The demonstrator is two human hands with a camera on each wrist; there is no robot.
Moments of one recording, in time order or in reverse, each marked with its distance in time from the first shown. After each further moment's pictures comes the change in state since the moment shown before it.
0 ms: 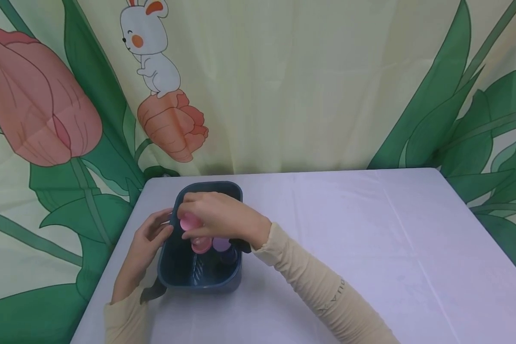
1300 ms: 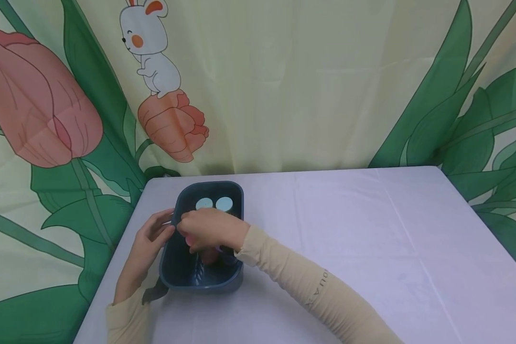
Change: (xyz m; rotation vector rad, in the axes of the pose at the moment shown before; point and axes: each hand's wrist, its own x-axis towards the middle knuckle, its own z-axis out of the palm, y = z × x) left_hand 0.000 -0.001 0.001 -0.014 0.006 0.009; right_hand 0.026 0.000 0.044 -0.116 -0.234 0.047
